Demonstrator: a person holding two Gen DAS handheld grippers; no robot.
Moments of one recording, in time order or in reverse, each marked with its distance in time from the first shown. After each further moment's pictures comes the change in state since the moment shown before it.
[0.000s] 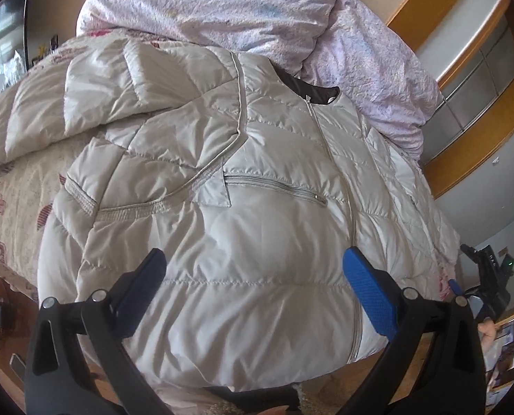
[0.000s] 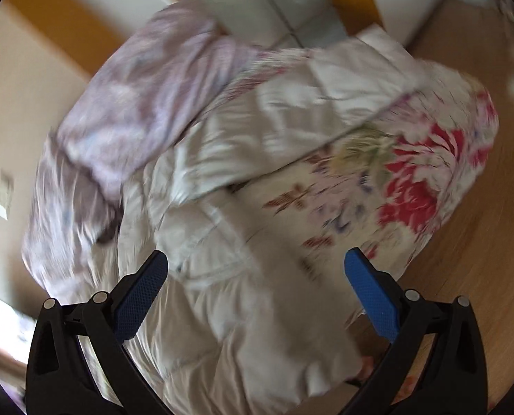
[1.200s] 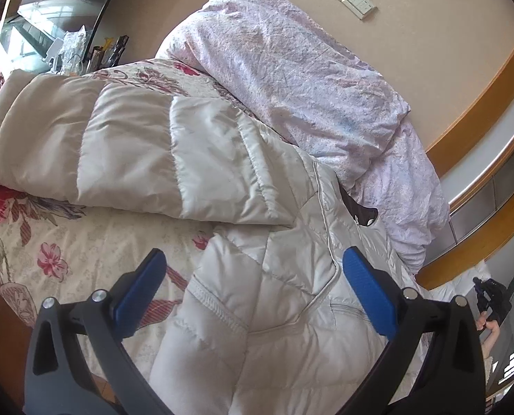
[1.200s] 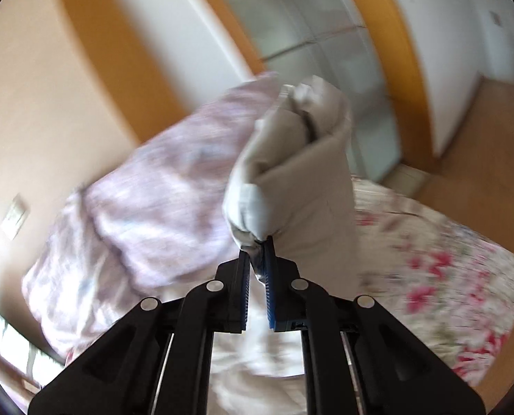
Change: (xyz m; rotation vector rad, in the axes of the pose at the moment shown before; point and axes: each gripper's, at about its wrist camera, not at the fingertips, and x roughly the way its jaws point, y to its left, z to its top) left arm -0.033 0.145 0.041 -0.286 -0.341 -0.045; right arm 0.004 0.204 0.058 -0.460 -0.263 0.147
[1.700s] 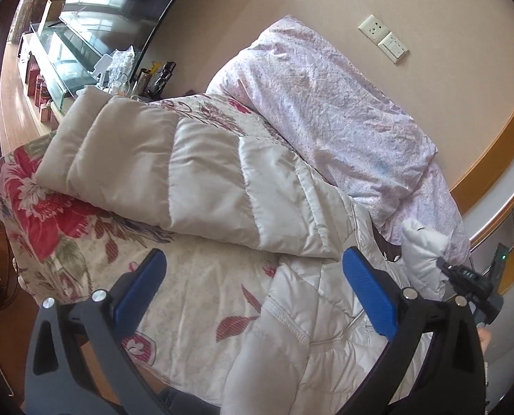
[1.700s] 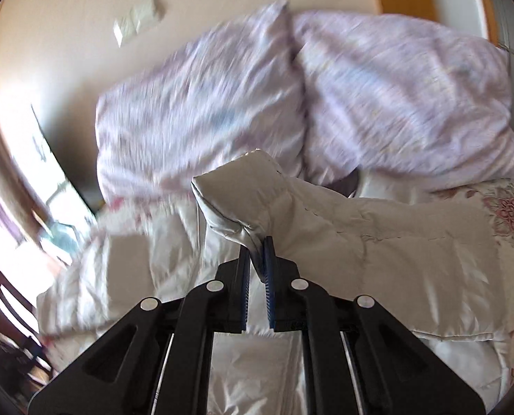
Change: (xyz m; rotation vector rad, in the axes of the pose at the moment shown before) left arm -0.046 0.042 0.004 -0.063 -0.148 0.121; right arm 0.105 0.220 -0.180 -0.538 0.386 0.198
